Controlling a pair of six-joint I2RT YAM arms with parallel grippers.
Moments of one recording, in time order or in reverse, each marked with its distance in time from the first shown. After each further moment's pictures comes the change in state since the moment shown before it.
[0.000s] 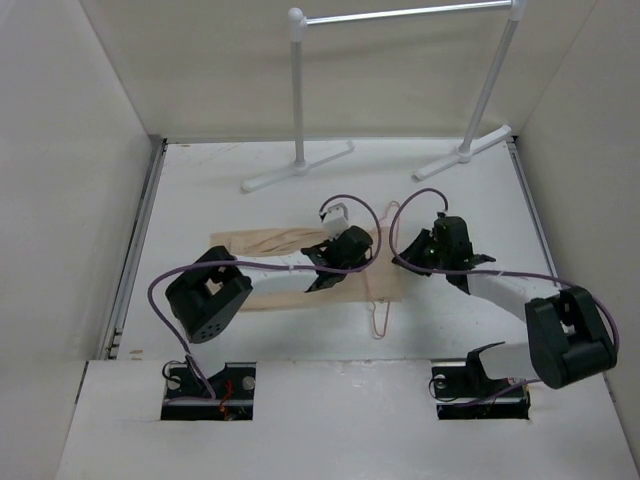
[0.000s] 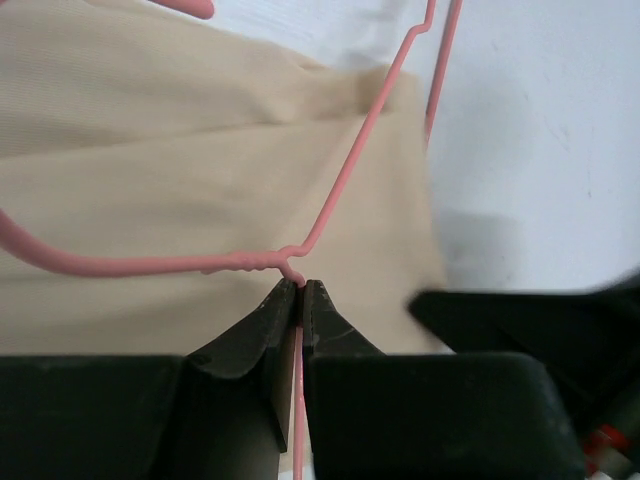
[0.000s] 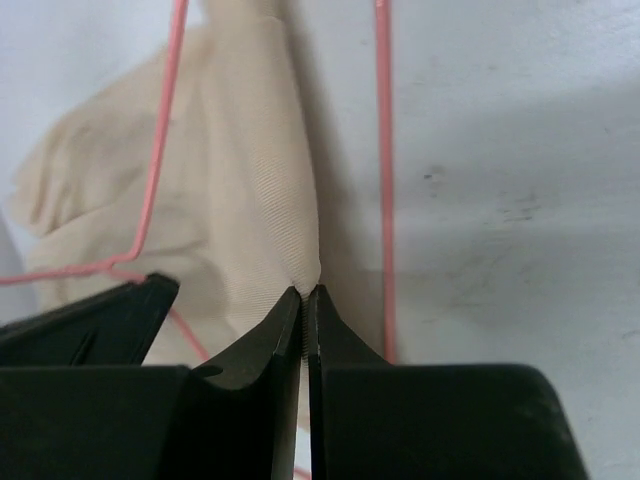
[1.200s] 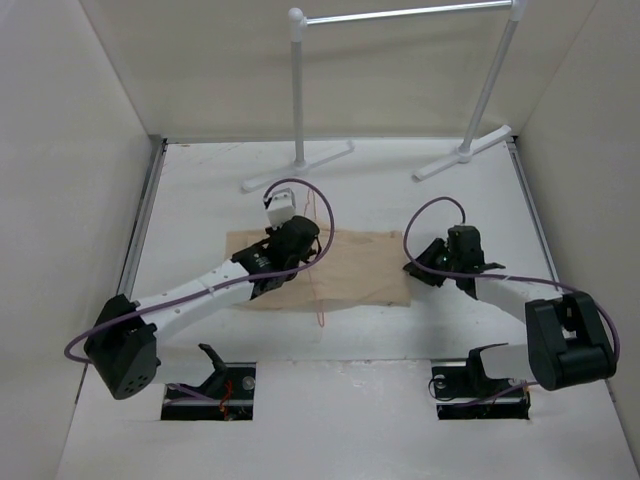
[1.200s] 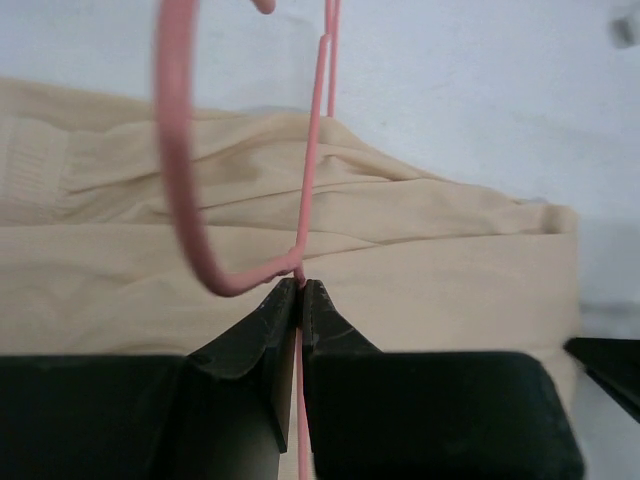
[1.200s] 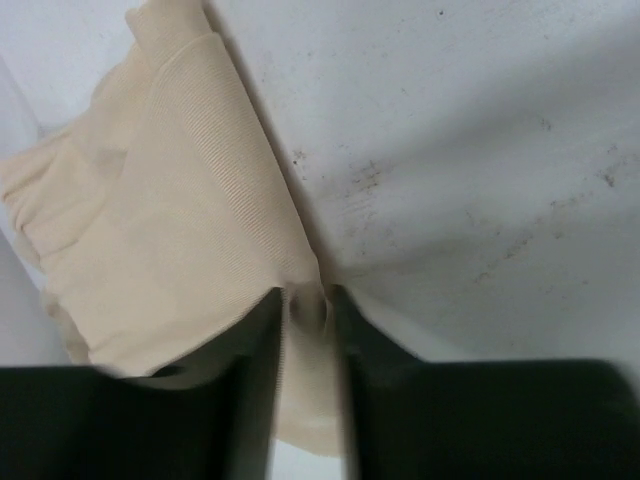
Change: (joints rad) left arm 0.159 -0.512 -0.206 -0.278 -0.169 0.262; right arm -0.117 -0.048 -0.086 -0.028 -0.024 0.057
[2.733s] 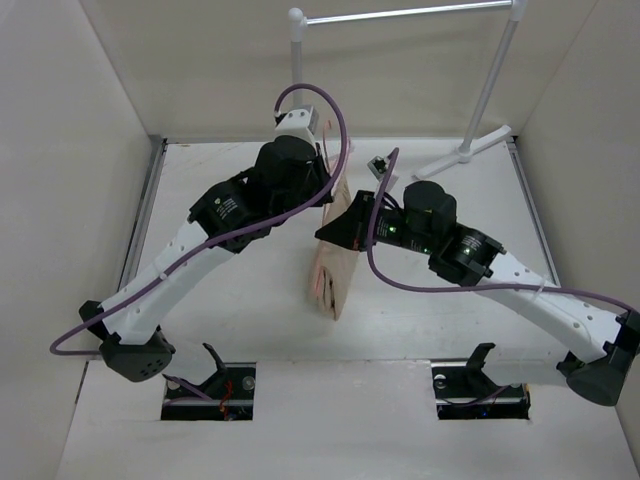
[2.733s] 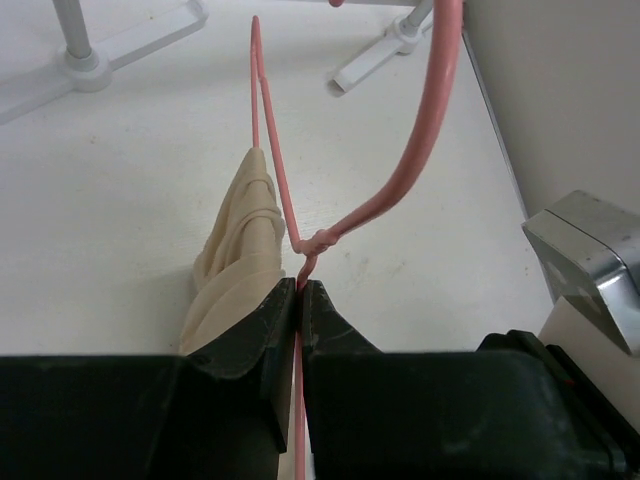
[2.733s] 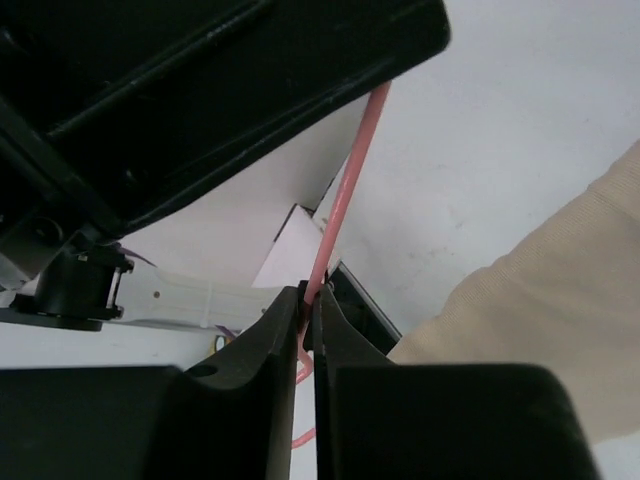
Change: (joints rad) left arm -0.077 0.122 0.956 -0.583 0.217 0.213; right arm 0.706 -0.129 0.746 -0.205 0.023 -0.080
